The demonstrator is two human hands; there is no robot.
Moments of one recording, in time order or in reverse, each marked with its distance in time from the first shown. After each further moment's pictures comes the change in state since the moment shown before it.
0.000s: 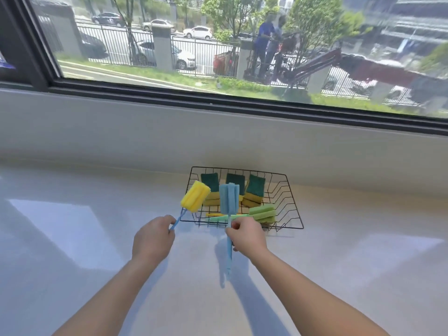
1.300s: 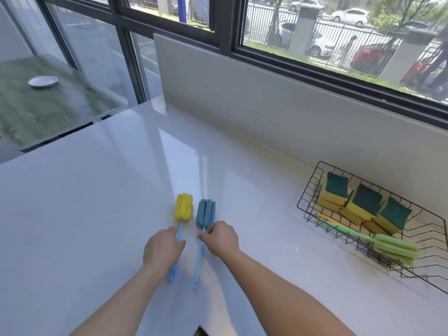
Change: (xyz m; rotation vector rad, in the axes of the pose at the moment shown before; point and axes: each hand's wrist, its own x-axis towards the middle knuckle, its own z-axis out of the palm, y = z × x) left_hand -0.173 -0.210 -0.028 0.059 -0.087 -0.703; right_hand -0.110 -0.125 0.264 -0.281 -0.606 -0.317
